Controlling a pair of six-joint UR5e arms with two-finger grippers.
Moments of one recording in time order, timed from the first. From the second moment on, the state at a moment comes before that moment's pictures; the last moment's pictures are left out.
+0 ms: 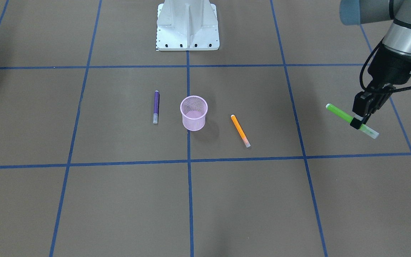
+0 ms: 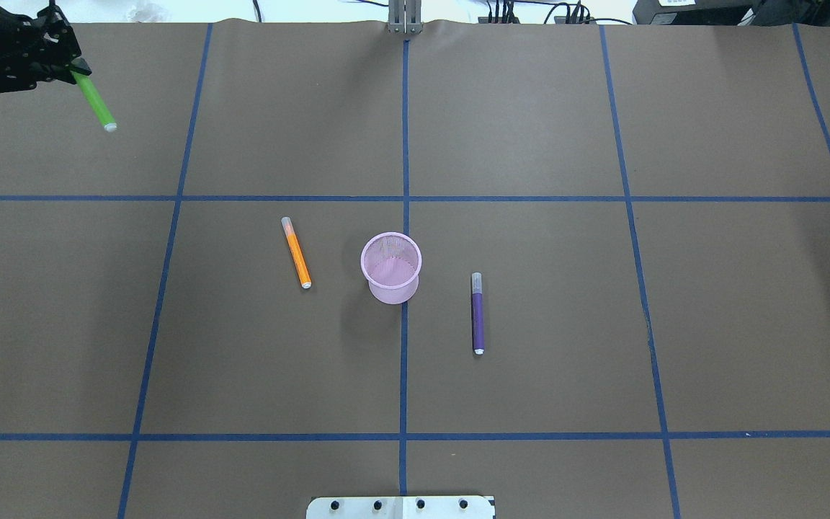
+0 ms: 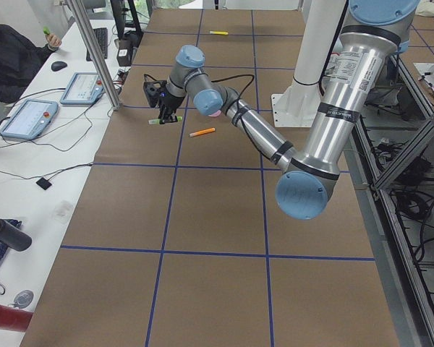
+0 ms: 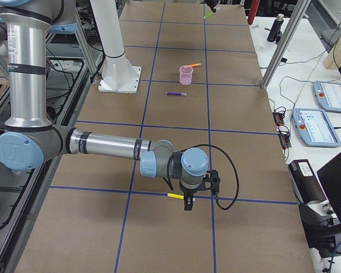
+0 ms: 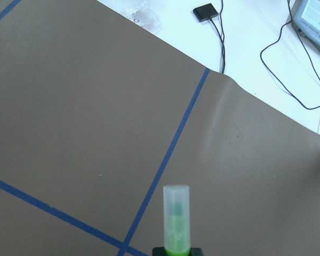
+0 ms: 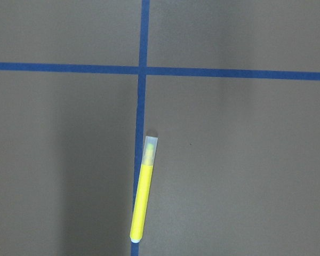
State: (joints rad) left arm -1.08 -1.93 -1.97 -1.74 -1.95 -1.41; right arm 1.55 -1.62 1.51 -1.43 2.37 0.04
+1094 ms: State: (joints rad) left arm -0.64 -2.11 -2.05 -1.54 -1.30 -1.61; right arm 1.38 -1.60 1.35 -1.20 2.30 0.20
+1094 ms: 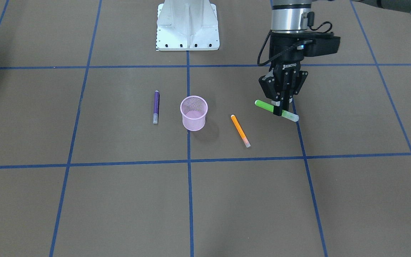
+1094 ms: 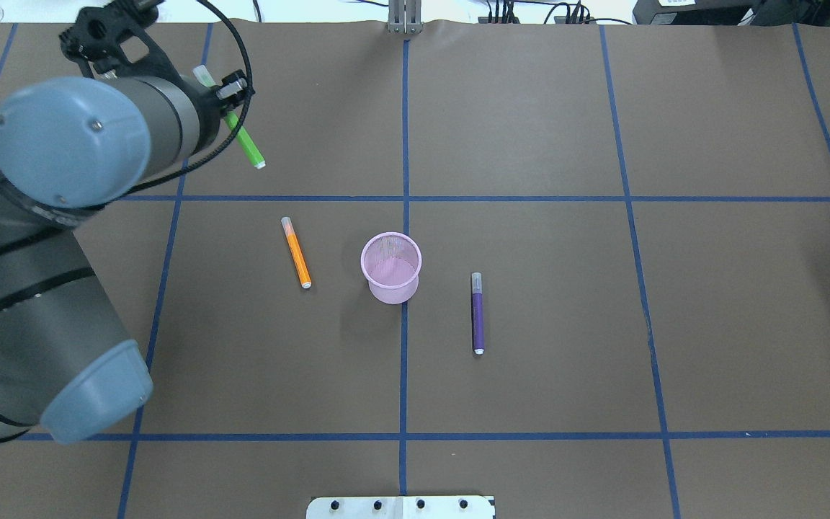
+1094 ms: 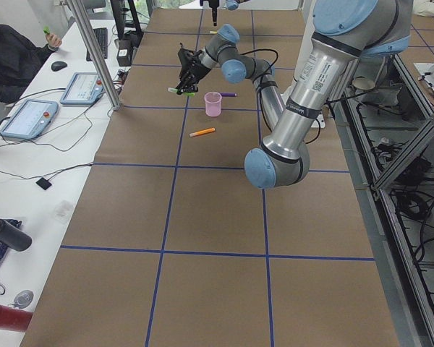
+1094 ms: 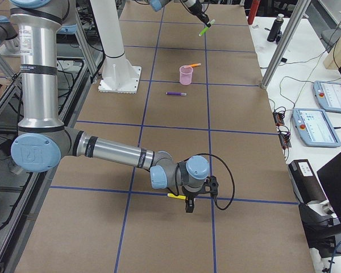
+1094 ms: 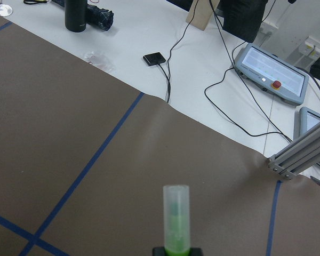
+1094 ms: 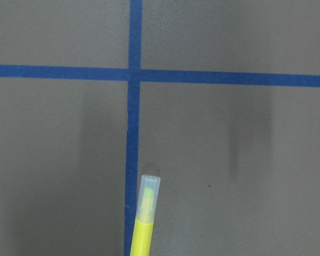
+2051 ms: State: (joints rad) left arm -0.54 -2.16 -2.00 -1.54 -1.20 -1.62; right arm 1.32 -1.56 1.31 -1.21 2.26 0.25
